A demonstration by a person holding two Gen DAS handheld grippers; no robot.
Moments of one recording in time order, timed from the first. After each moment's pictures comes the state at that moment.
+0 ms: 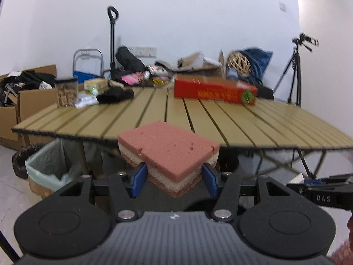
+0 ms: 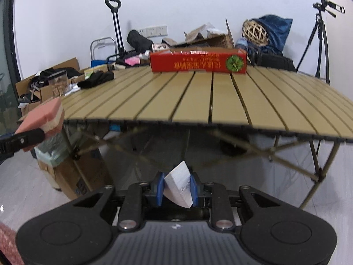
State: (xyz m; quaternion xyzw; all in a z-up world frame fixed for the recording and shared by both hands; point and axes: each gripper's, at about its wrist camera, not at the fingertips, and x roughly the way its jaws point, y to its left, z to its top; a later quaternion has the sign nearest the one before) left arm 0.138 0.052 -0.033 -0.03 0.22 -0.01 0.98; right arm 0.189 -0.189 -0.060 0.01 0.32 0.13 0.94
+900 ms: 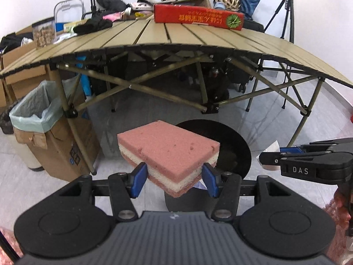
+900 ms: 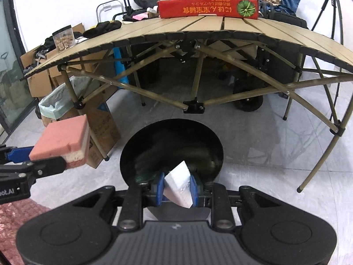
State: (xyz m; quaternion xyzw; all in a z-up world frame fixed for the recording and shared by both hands) left arm 0.130 0.023 -0.110 -0.01 0.37 -0.03 0.93; right arm 0.173 -0.184 -0.137 0.00 0.41 0.17 0.90
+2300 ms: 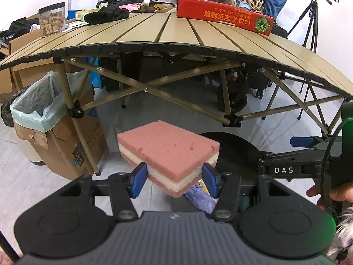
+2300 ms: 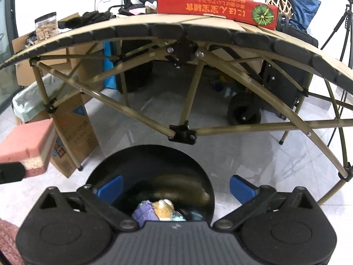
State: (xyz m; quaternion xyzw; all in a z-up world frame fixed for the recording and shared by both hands) left arm 0.189 0.039 -0.114 -0.03 0.38 0.01 0.92; right arm 0.270 -0.155 -0.163 -0.06 0.39 0.14 0.91
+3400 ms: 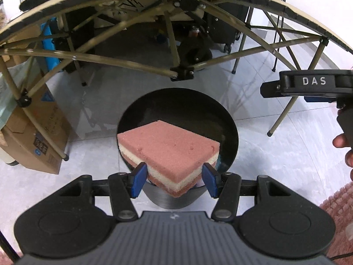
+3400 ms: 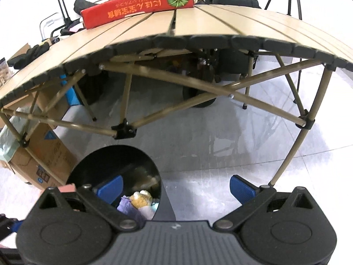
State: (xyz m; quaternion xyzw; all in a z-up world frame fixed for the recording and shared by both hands) left arm 0.207 -0.037 -0.161 0.02 0.47 -0.08 0.88; right arm 0.258 -0.244 -0.146 0.06 0.43 0.04 0.90
